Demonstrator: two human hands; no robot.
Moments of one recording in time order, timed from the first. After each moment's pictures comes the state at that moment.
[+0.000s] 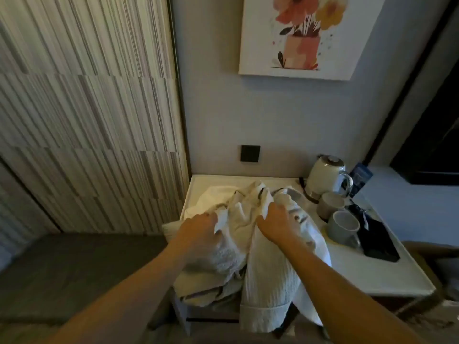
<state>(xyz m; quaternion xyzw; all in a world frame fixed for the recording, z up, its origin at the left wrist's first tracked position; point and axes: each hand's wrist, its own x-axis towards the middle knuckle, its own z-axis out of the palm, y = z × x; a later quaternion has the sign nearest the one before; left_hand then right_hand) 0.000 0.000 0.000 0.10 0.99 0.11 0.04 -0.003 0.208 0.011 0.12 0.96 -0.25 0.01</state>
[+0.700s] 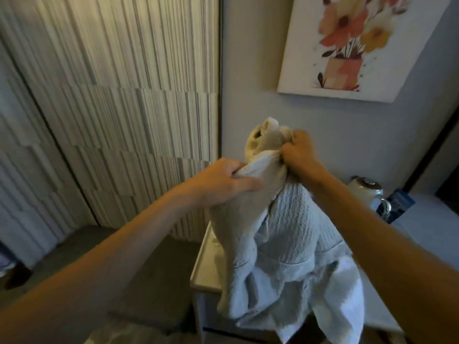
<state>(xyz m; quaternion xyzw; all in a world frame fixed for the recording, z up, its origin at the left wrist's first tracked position) 0.060 -0.031 0.204 0.16 0.89 0.42 0.04 -0.045 0.153 0.191 -0.03 0.88 -0.45 -0.16</state>
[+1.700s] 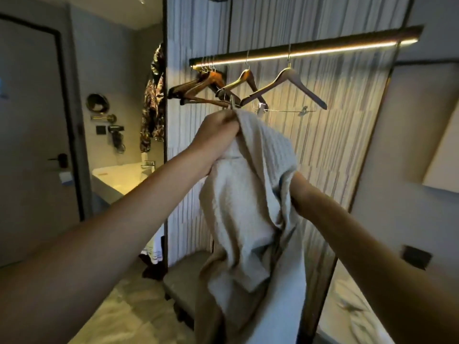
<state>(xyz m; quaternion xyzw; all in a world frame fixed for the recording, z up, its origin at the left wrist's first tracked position) 0.386 -0.320 0.385 -0.07 0.73 0.54 -0.40 0.278 -0.177 0.323 -0.32 0.76 -0.55 0.06</state>
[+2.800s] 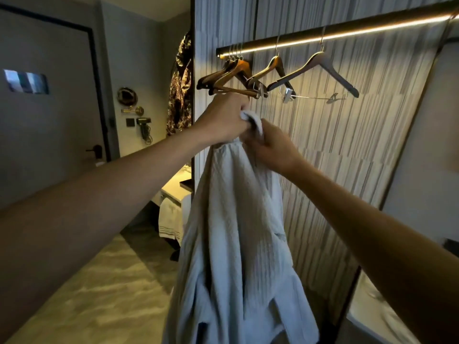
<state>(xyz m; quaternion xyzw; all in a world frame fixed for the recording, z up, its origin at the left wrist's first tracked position) 0.430 -0.390 0.391 -0.07 0.91 0.12 -0.40 0.333 -0.270 0.344 -0.52 0.73 -0.41 -0.16</state>
